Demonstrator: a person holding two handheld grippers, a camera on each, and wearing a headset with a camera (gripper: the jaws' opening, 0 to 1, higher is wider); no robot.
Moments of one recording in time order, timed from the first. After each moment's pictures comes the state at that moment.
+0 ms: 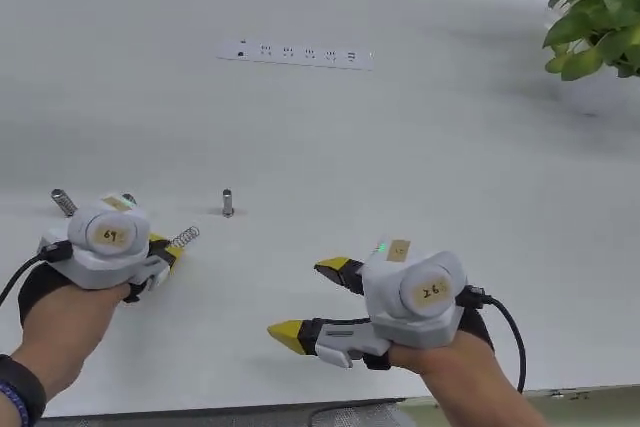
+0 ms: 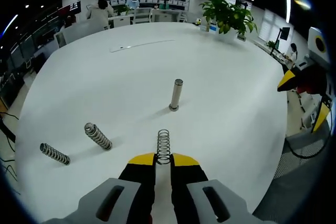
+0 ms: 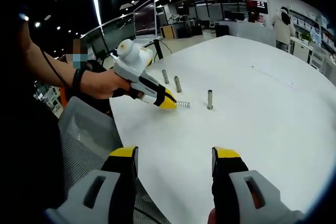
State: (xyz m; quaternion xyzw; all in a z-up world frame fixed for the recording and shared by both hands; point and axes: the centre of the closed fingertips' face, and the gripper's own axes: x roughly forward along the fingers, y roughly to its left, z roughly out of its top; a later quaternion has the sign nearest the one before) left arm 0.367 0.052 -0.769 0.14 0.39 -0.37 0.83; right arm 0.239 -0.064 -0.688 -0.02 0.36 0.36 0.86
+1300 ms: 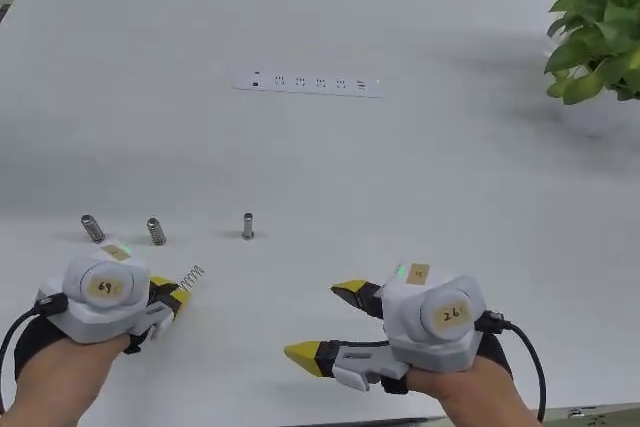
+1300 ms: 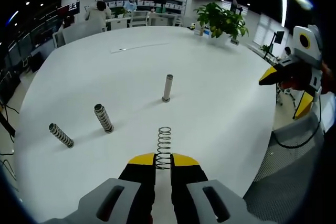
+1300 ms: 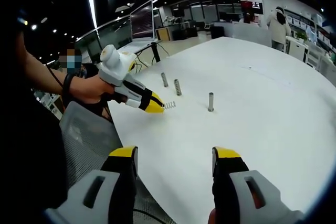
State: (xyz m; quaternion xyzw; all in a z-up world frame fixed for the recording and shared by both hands) left arm 0.332 0.073 -0.755 0.11 0.37 -0.39 0.84; right arm 0.237 -0.054 -0.683 -0.01 0.35 0.34 0.87
